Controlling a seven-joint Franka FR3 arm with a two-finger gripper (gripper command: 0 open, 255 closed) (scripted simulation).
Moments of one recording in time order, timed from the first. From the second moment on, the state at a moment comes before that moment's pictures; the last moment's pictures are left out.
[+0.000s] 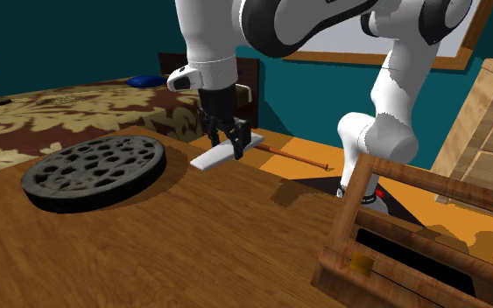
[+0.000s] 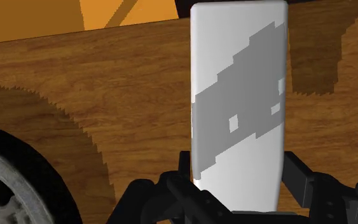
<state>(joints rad) 0.19 -0.19 0.08 -2.02 -0.08 1.70 -0.50</state>
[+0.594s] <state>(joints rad) 0.09 -0.14 -0.05 -1.98 -0.13 1.73 -0.70</state>
